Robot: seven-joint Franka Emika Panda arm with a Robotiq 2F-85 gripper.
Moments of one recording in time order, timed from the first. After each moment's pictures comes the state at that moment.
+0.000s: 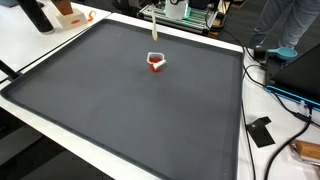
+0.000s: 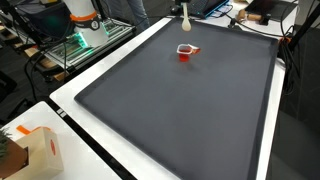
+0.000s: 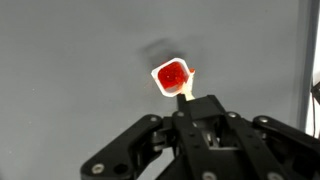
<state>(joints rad) 0.04 -0.10 0.07 -2.17 0.18 2.07 0.12</state>
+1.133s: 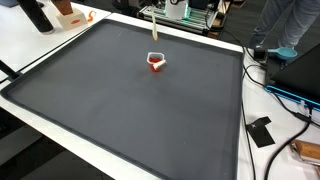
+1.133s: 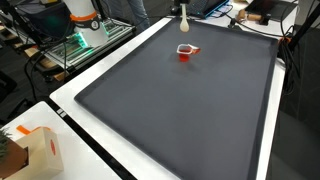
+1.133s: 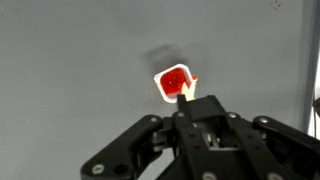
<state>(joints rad) 0.04 -0.06 0.07 -2.13 0.17 2.02 0.07</state>
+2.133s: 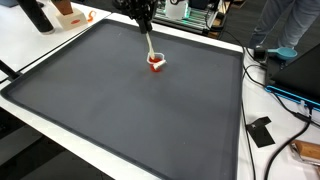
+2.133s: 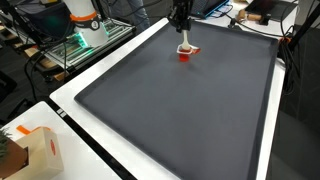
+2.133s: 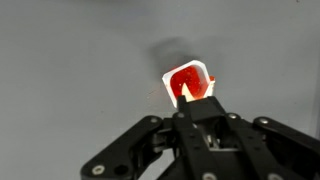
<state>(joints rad) 0.02 0.11 0.03 -2.14 0.26 2.15 -0.09</state>
